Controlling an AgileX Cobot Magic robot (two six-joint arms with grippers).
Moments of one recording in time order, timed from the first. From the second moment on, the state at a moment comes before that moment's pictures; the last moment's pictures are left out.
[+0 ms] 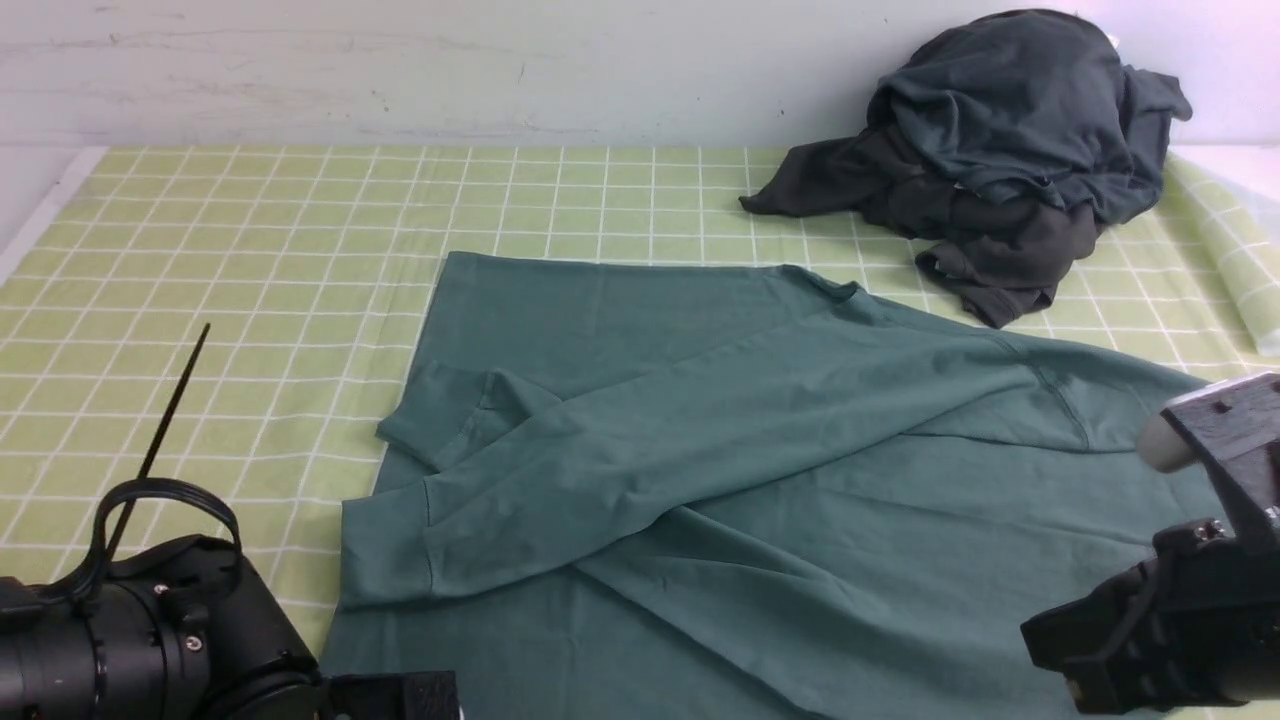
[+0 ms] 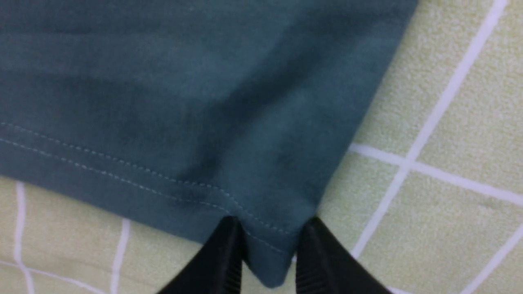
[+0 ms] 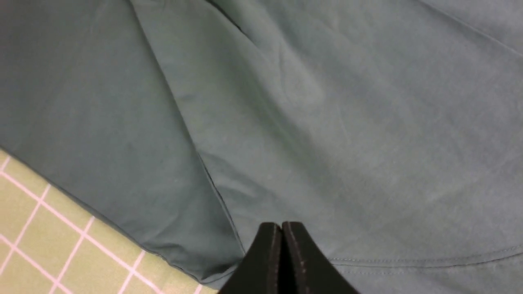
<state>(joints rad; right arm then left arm) 0.22 1.10 -0.61 0.57 0.78 -0.49 -0.64 1.46 -0.56 0.26 0.75 0.48</state>
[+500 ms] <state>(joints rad) 0.22 1.03 -0.62 0.58 0.83 -0.88 -0.64 1.28 -0.65 0.21 0.79 0.14</state>
